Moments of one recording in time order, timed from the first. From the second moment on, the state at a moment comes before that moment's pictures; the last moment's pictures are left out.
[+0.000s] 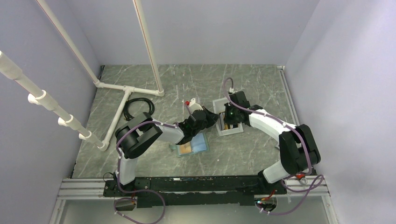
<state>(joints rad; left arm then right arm) -0.93 1.95 0.95 0.69 -0.29 -1.15 0.41 1.51 0.89 -0.32 -0.05 0.42</state>
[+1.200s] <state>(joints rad) -0.92 1.95 0.94 0.69 -0.32 -1.15 0.32 1.39 0.72 -0.11 -0.37 0.44</state>
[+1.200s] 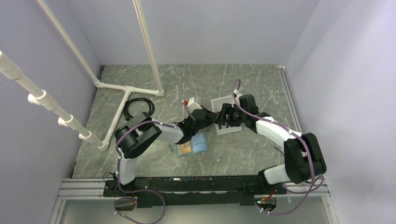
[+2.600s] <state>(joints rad) -0.89 2.13 1.47 0.09 -0.21 -1.07 0.30 1.16 1.00 -0.59 0.18 0.37</state>
